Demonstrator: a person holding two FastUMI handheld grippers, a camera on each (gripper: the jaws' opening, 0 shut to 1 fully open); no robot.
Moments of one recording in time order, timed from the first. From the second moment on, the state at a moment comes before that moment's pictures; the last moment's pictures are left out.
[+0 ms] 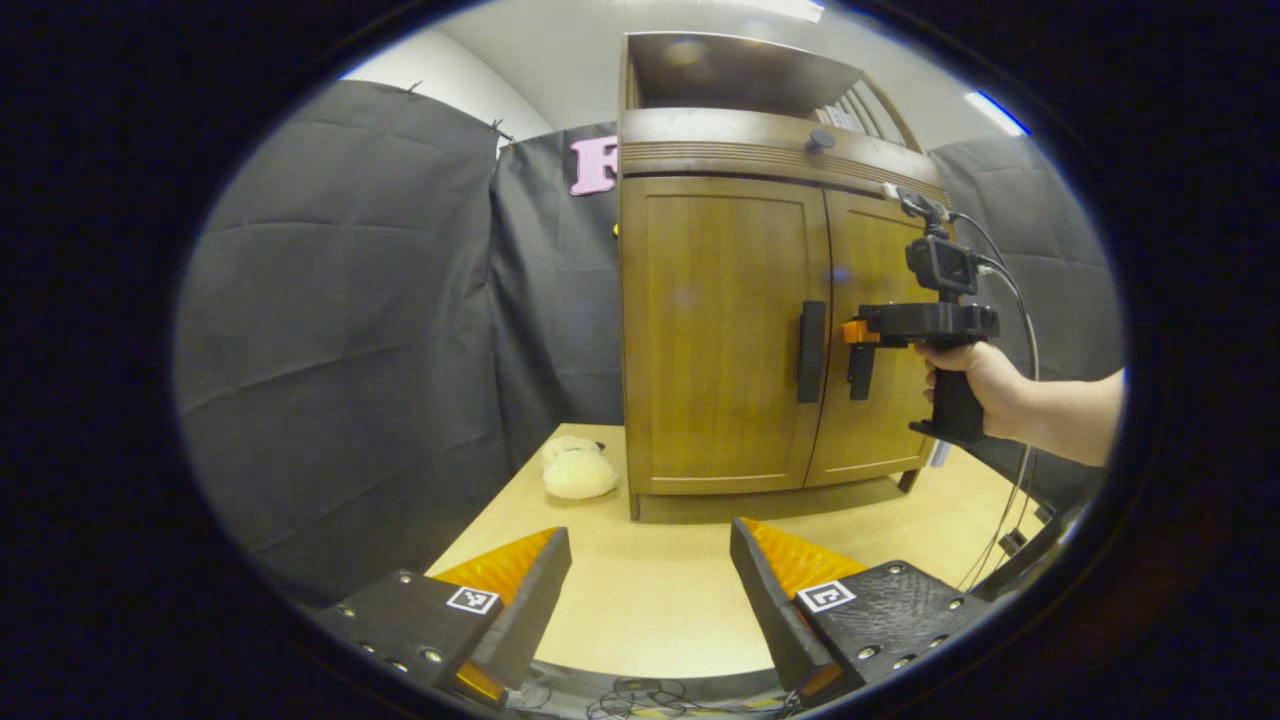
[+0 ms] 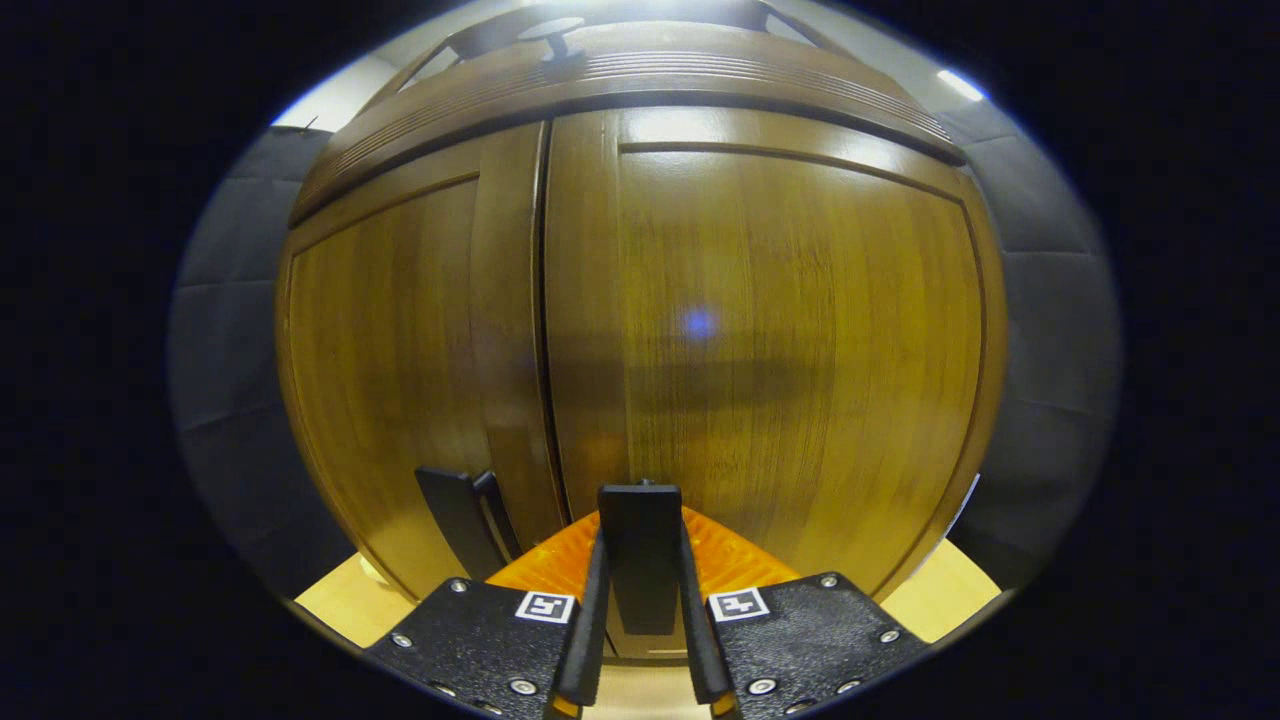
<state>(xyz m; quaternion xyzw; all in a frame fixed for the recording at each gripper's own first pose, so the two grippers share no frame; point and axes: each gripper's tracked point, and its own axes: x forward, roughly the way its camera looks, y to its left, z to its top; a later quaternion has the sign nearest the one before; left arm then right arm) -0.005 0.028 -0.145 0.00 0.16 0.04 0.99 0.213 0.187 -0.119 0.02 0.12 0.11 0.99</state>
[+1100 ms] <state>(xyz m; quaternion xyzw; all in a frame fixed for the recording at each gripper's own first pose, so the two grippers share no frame) -0.017 0.011 -0.117 0.02 0.13 -0.03 0.99 0.102 0.128 -0.112 0.03 0.15 0.17 0.97</state>
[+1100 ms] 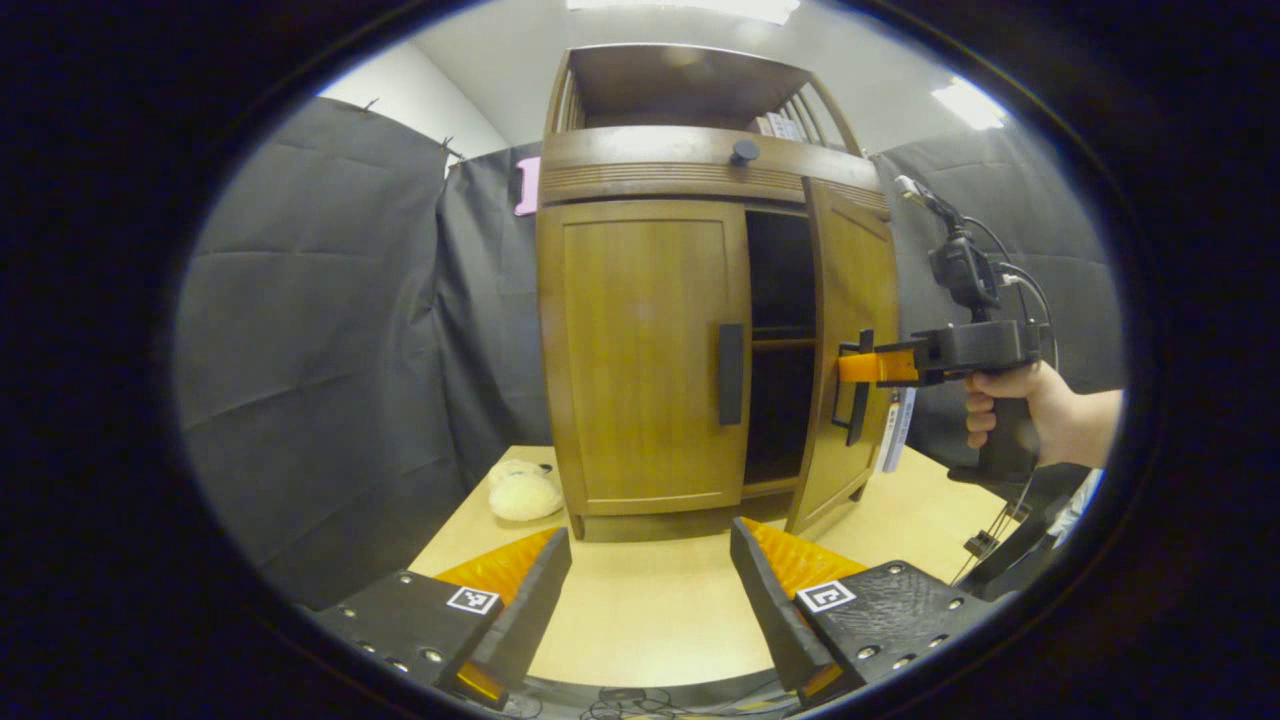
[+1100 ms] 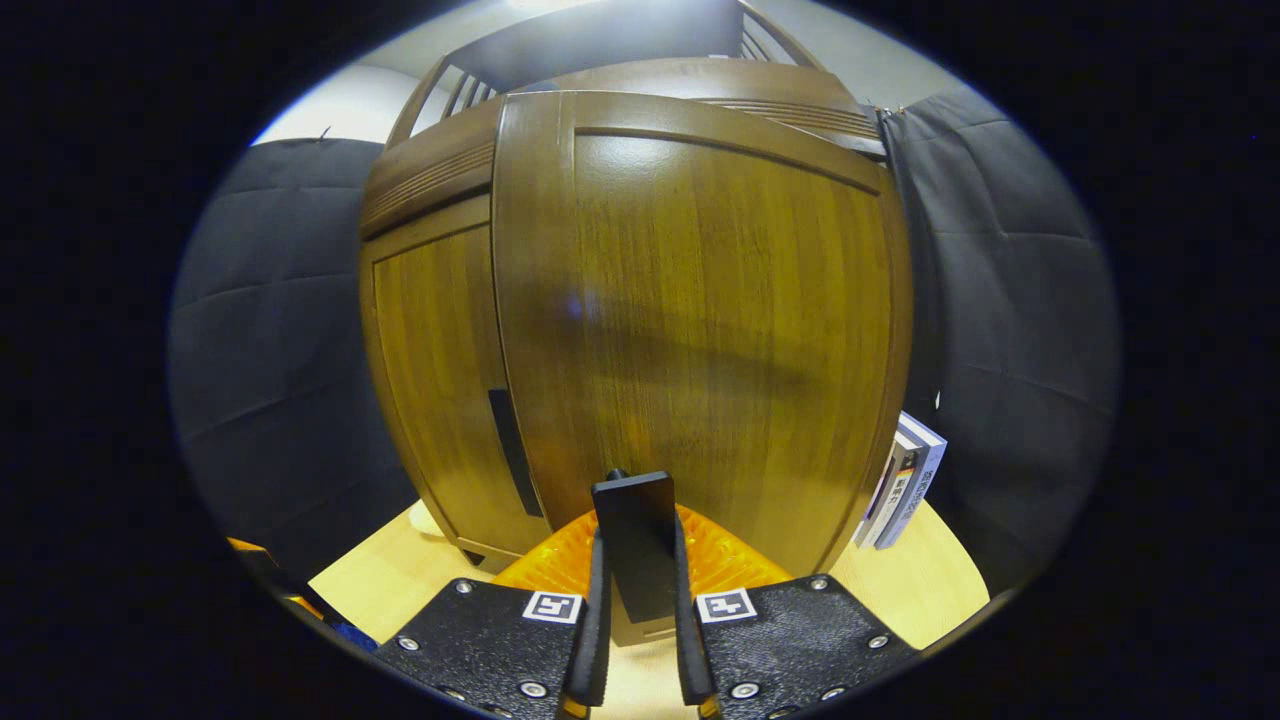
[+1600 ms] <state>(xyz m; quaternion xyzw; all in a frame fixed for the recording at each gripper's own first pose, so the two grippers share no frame) 0.036 -0.006 -0.088 0.01 0.12 0.01 0.99 0.055 0.070 -0.111 0.03 0.18 0.24 0.95</state>
